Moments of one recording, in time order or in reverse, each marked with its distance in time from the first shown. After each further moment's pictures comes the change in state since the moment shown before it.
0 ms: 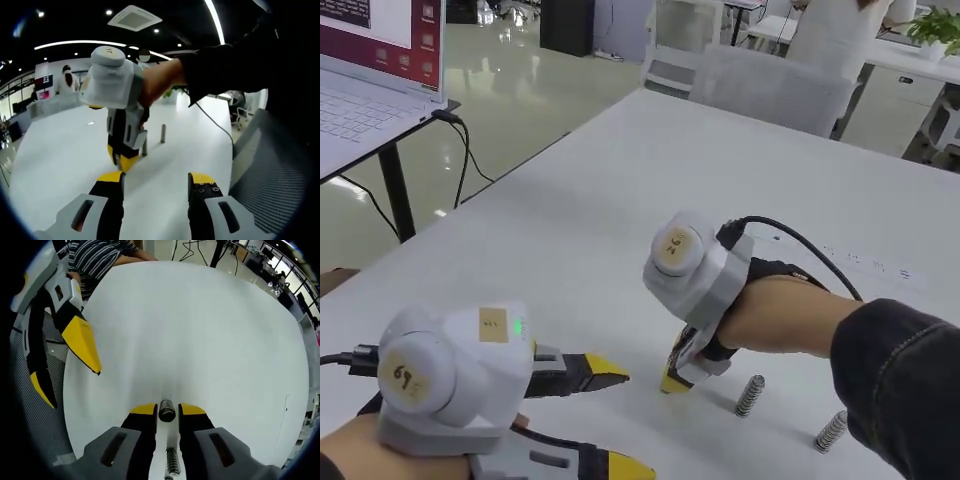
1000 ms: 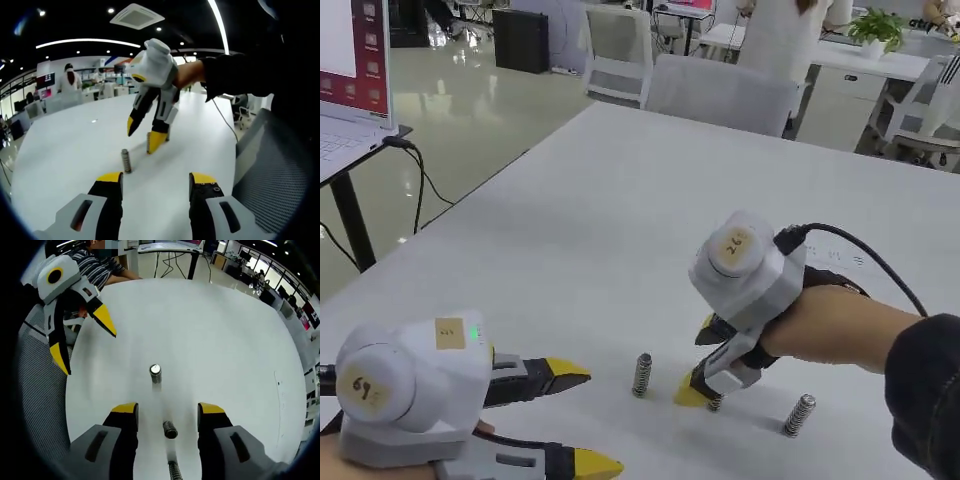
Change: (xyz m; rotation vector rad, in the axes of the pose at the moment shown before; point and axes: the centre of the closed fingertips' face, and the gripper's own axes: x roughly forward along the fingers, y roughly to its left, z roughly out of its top) left arm -0.002 0.010 -0.002 -0.007 0.018 0.020; right arm -0.044 -0.009 -0.045 0.129 -0.175 -0.091
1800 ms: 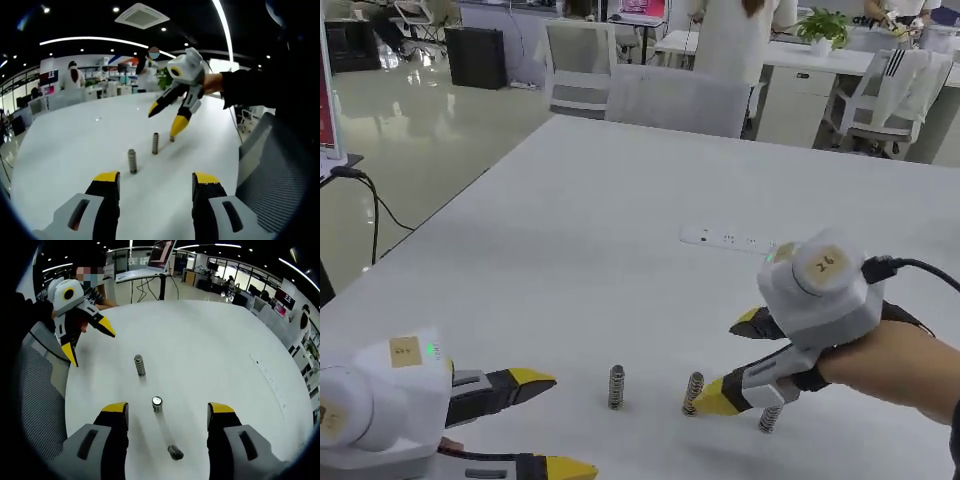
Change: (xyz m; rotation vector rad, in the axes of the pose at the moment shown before) left arm 0.001 0.011 0.001 -0.032 -0.001 0.017; right arm -0.046 -0.013 -0.032 0.184 -0.237 -0.138
